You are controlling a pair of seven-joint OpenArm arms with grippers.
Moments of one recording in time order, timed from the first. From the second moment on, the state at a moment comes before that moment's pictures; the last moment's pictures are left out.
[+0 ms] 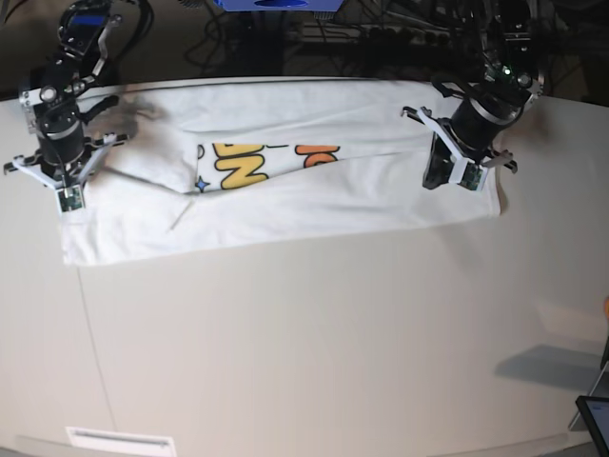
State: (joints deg) left arm 27.1 -13.8 -17.1 112.2 -13.8 -31.8 31.7; right arm -16.5 -5.0 30.6 113.0 -19.6 35.6 -34.8
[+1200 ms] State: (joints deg) left arm 7.8 -9.2 -16.0 87.6 -1.4 -26.2 29.5; right arm -0.7 4.3 30.2 83.8 -17.1 35.8 -31.0
